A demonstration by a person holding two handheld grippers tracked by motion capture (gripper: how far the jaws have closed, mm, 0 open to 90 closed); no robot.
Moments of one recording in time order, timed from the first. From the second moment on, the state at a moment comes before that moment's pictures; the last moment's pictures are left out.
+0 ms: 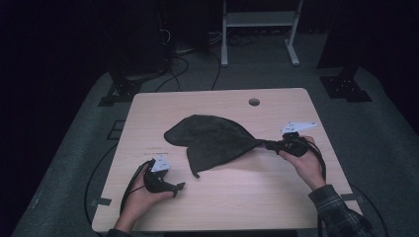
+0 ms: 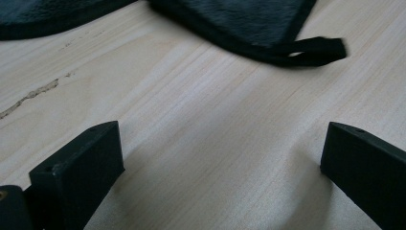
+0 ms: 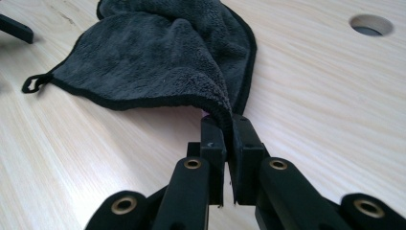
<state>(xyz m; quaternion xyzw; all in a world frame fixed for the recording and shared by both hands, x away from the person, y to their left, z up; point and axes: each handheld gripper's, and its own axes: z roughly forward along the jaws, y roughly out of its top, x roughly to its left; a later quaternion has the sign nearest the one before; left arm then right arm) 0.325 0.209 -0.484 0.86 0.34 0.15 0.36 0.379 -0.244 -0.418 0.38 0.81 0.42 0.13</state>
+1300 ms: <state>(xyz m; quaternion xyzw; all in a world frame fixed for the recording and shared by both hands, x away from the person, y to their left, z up) 0.325 0.209 -0.484 0.86 0.34 0.15 0.36 0.351 -0.247 -0.426 0.35 0.83 0.42 0.12</state>
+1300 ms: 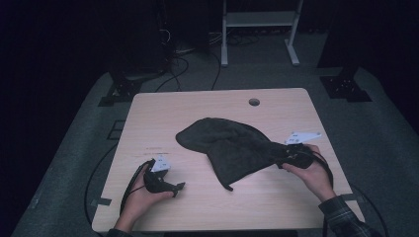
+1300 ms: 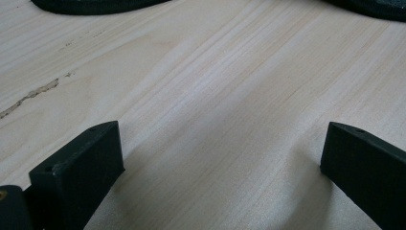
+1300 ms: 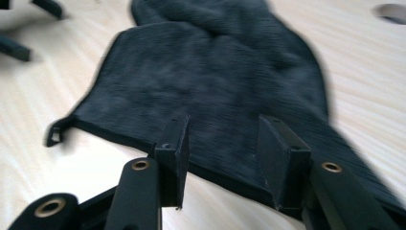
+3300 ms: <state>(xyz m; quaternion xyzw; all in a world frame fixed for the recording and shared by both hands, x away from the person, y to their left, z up) 0.402 0.196 -0.443 0.83 0.35 0.20 0.38 0.340 -0.115 -0.474 0.22 0.90 0.37 0.08</state>
